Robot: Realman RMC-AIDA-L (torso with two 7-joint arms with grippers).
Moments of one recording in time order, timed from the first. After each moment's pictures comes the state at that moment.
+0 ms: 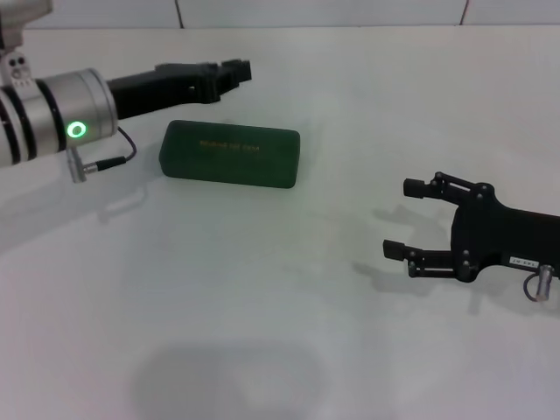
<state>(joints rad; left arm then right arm) -0.52 -2.07 1.05 0.74 1.60 1.11 -1.80 0.44 2.02 -1.17 -0.48 -1.45 -1.44 0.91</state>
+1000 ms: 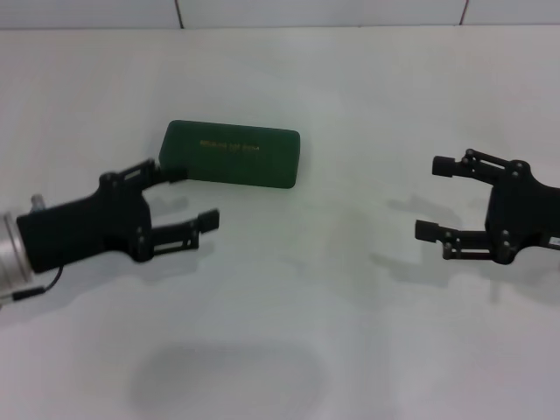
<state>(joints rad) -0.26 -2.04 1.00 0.68 1.57 1.50 -1.17 0.45 1.96 -1.16 -0.49 -1.42 -1.53 0.95</state>
